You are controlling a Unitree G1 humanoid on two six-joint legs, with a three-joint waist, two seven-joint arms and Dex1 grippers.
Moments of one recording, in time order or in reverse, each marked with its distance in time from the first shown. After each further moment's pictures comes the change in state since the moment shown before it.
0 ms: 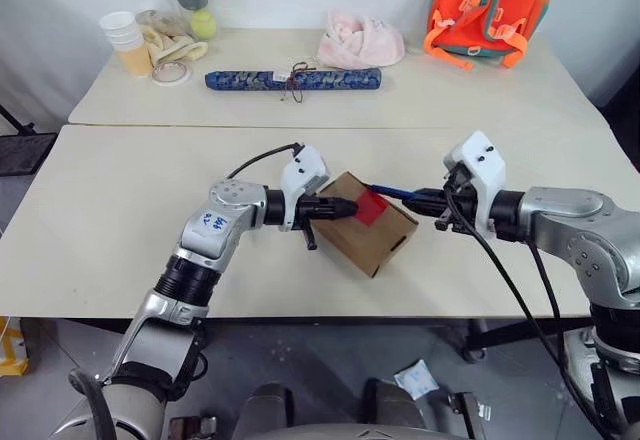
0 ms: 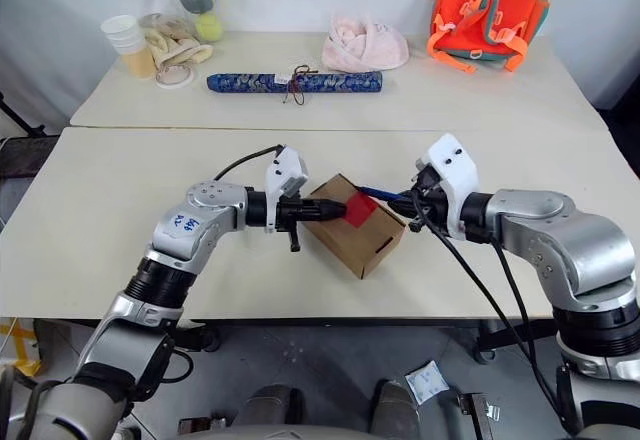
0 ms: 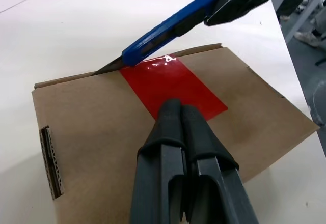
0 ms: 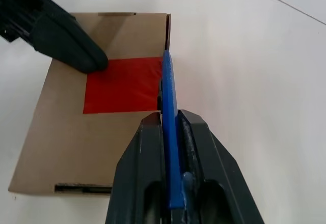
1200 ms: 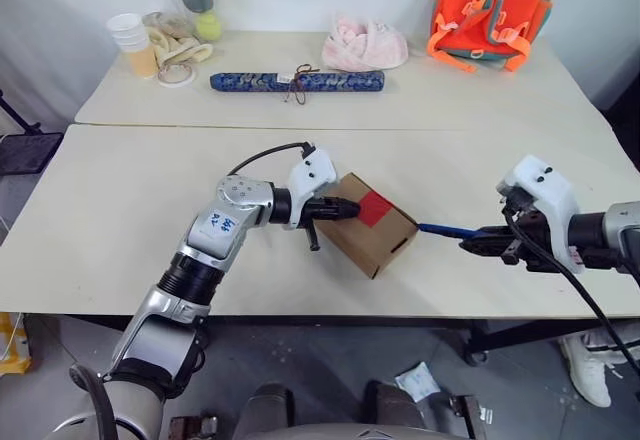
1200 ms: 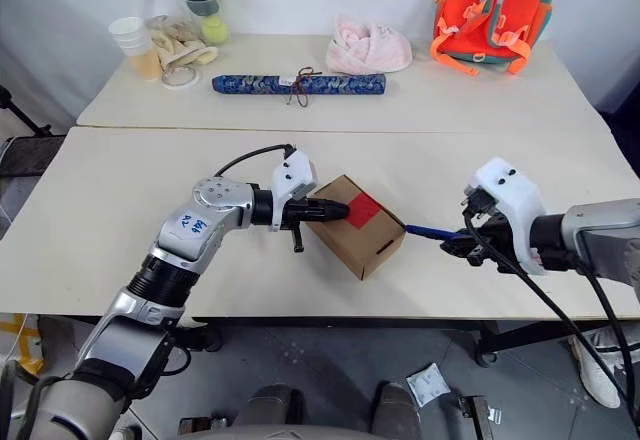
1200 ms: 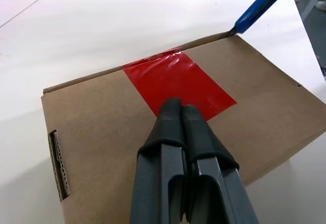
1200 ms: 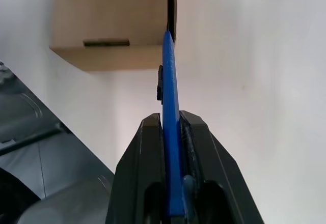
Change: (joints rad) left arm 0.002 -0.018 -0.024 0.008 0.048 -0.065 0.024; right arm 0.128 -0.278 -0.282 -0.164 0.203 0.352 0.131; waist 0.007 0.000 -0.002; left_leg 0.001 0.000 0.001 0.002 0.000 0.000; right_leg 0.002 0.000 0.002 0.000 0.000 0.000
